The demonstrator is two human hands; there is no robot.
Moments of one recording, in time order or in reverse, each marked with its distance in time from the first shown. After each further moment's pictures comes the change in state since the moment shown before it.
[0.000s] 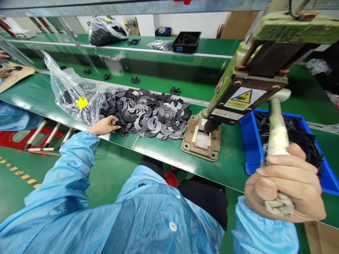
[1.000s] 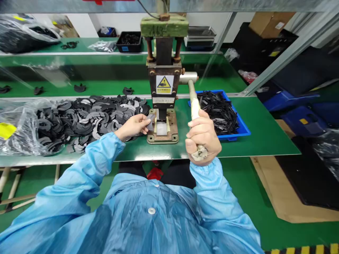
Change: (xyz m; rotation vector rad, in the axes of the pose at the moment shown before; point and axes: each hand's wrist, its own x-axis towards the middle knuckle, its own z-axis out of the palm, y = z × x) left_hand -0.056 0.294 0.210 -0.520 -0.524 0.280; right_hand 0.010 -0.031 -0.013 0.071 -0.322 0.073
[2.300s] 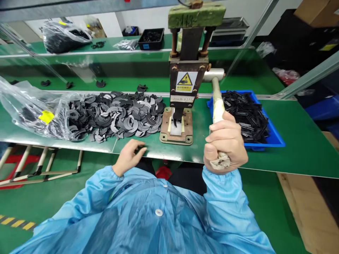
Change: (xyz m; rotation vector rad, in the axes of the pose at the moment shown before) left_hand -0.146 -0.094 -0.011 0.620 0.340 0.362; right_hand -0.003 0.011 0.002 0.001 0.088 -0.019
